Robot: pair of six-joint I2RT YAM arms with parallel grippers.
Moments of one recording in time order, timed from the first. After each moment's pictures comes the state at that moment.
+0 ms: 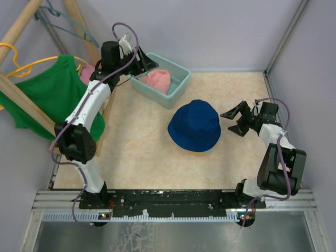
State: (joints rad) left arm -0.26 1.78 1.68 -0.22 0.54 -0.66; right arm -0.29 1.42 0.79 -0.22 -0.78 0.65
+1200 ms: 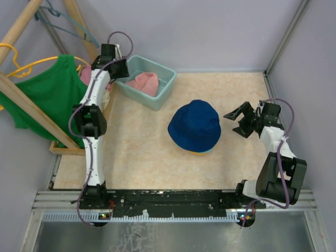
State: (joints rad) left arm -0.11 2.41 2.42 -0.71 0.02 -0.16; right arm -0.29 1.32 0.79 -0.31 -0.61 0.65
